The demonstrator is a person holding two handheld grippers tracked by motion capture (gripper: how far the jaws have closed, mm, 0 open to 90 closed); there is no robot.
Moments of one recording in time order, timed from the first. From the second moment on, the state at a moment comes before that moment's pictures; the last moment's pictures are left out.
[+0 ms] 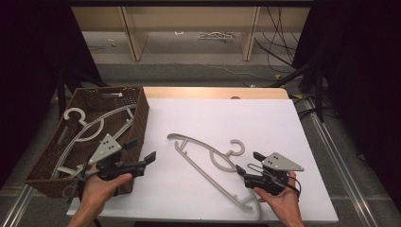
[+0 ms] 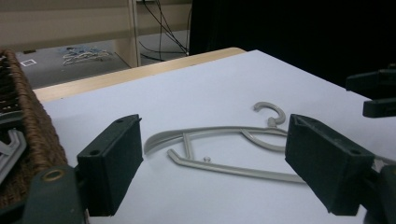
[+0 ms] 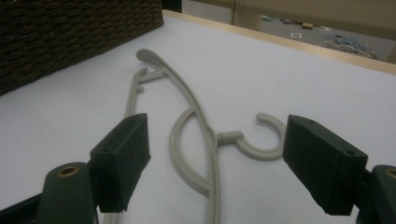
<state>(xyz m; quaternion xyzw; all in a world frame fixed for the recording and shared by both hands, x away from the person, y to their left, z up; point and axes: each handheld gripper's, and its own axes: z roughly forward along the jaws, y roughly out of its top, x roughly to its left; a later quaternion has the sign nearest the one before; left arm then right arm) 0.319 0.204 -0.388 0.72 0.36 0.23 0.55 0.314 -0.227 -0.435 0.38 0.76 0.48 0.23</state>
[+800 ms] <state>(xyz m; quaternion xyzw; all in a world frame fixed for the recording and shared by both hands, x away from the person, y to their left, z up) 0.294 0.165 -0.438 0.75 0.34 0.20 0.54 0.339 -0.210 -0.446 0.37 0.79 0.45 0.21</state>
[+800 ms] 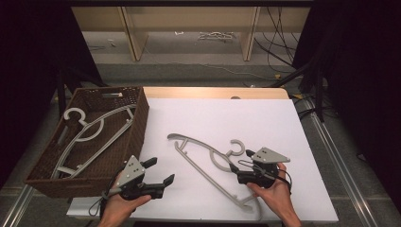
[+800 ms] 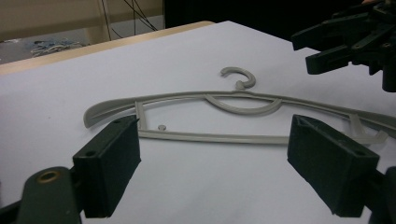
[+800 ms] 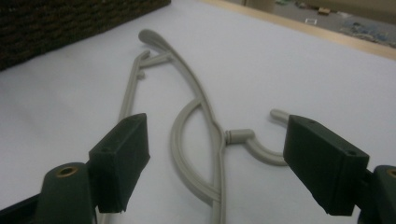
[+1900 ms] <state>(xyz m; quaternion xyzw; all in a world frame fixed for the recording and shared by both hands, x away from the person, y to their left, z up) 0.297 0.165 -0.441 0.76 0.33 0.19 0.52 0.404 -0.184 -0.472 0.37 0.88 0.26 0.11</state>
